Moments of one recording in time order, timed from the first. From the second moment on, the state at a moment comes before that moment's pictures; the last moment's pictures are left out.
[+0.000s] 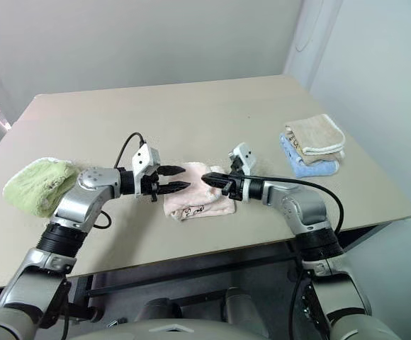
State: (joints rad) left arm -0.50 0.47 -0.18 0.21 -0.25 0.23 -1.06; right arm -0.48 -0.39 0.16 0.09 0.48 0.68 0.87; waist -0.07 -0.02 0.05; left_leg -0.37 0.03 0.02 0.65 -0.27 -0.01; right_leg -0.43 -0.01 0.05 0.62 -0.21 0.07
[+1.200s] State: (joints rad) left arm -0.58 0.28 -0.18 0.55 -0.16 0.13 -0.98; right arm -0.63 -0.25 0.21 0.57 0.19 0.45 0.80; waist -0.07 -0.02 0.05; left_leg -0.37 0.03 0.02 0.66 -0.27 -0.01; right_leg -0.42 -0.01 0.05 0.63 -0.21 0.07
